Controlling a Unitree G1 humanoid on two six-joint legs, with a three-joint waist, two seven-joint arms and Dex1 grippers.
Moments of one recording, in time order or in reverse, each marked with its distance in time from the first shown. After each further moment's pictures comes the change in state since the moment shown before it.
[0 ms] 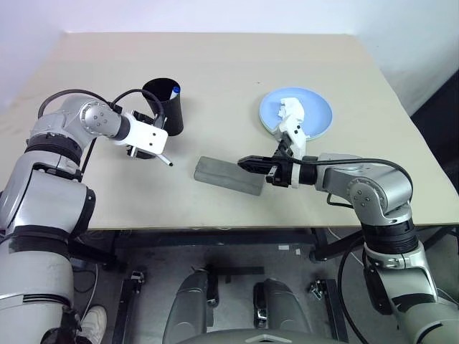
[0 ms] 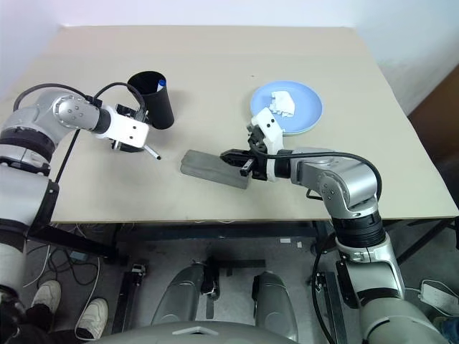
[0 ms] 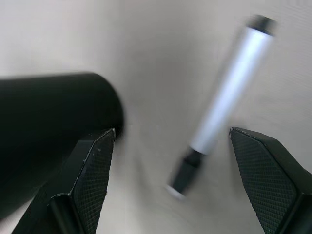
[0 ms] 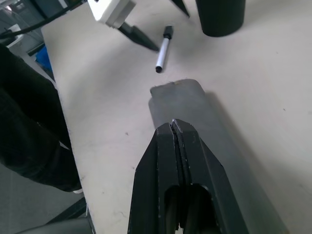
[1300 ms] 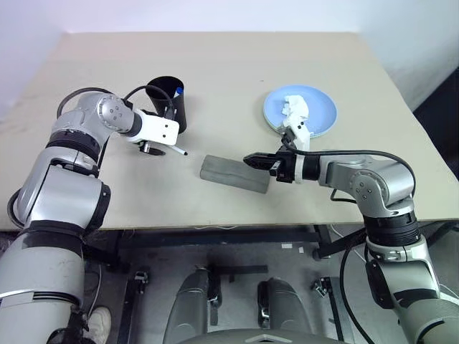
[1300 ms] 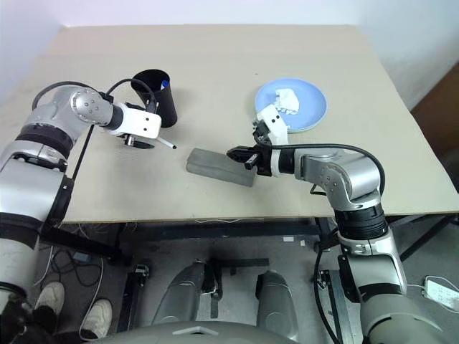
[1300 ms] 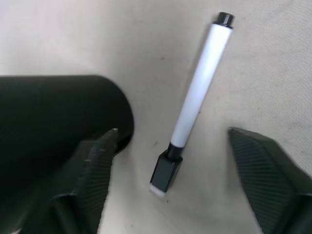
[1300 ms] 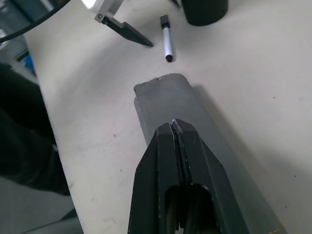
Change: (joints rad) left arm -0.014 -0.091 0.043 0.023 -0.014 0.179 -0.076; right arm -0.040 -0.006 -0.016 0.080 0.000 0.027 -0.011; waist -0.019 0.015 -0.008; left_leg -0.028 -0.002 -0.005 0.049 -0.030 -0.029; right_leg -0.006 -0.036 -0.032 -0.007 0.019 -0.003
